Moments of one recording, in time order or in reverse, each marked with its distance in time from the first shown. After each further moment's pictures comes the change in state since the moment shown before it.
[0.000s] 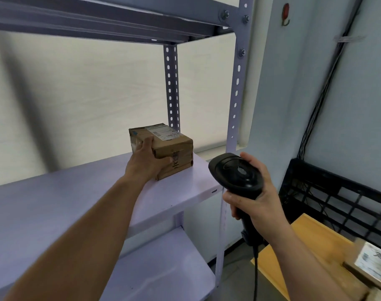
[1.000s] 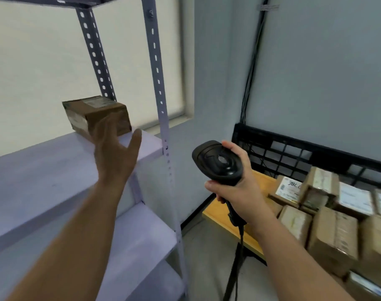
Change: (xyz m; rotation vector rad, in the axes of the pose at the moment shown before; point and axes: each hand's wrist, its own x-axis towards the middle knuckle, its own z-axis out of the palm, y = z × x) left_hand -0.094 0.060 0.048 -0.270 0.354 0.382; right_hand -0.094 -0.010 -0.063 -0.153 0.193 0.083
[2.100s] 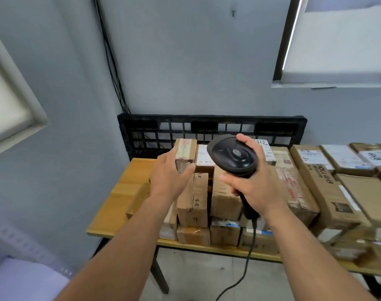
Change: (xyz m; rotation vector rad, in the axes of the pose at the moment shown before) left_hand -0.233 0.258 0.253 -0.197 -0.998 0.092; right_hand -0.164 0.007 -0.285 -0.337 0.588 0.029
